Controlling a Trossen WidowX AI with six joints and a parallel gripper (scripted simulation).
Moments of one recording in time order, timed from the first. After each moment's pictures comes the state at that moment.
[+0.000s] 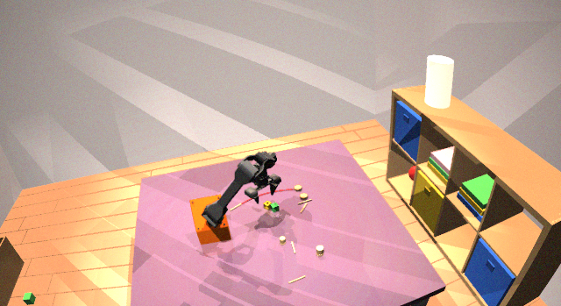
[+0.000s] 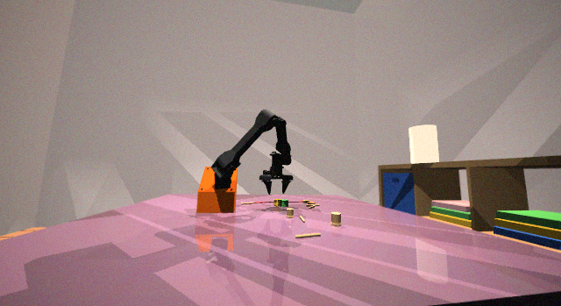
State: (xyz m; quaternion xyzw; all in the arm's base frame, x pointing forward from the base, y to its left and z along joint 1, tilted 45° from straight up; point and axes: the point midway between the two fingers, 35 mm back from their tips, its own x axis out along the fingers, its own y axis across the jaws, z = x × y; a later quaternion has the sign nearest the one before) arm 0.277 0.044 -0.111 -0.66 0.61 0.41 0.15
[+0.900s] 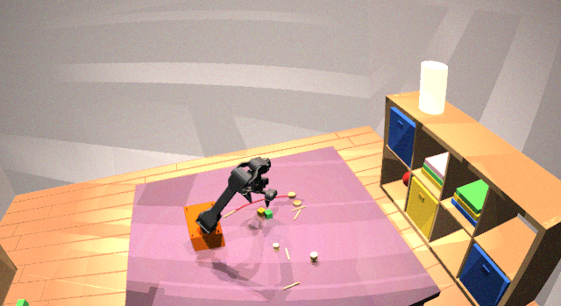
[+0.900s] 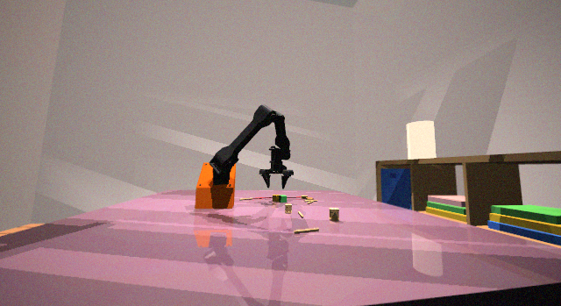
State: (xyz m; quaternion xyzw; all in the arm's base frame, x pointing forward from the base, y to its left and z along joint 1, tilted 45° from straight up) arm 0.282 0.048 -0.107 -0.47 0.74 -0.01 0.49
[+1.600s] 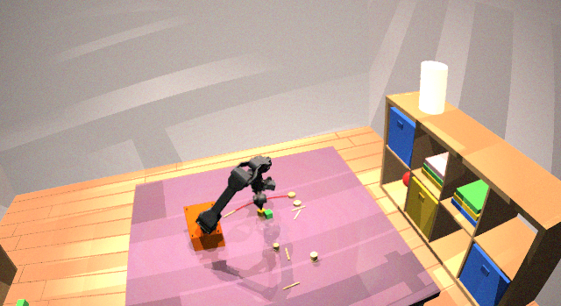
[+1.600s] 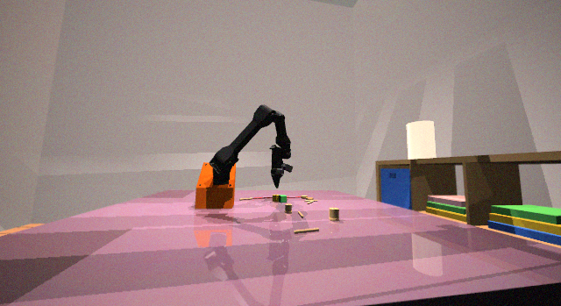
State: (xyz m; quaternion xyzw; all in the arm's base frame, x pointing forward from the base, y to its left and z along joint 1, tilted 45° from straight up) arm 0.287 0.052 -0.103 -0.18 0.65 -0.35 0.65
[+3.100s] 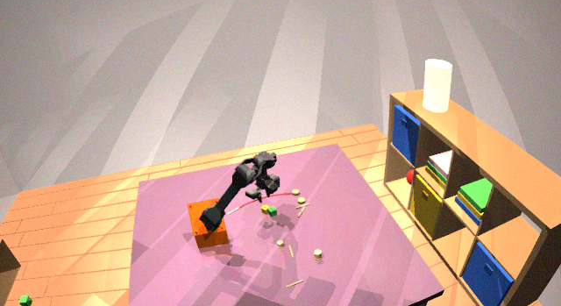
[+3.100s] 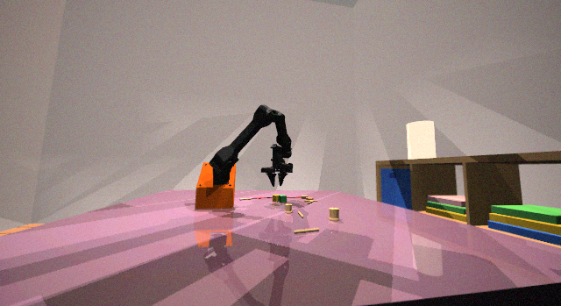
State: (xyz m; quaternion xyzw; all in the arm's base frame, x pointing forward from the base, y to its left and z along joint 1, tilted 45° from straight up) arm 0.291 0.056 -0.100 0.11 0.44 -0.59 0.67
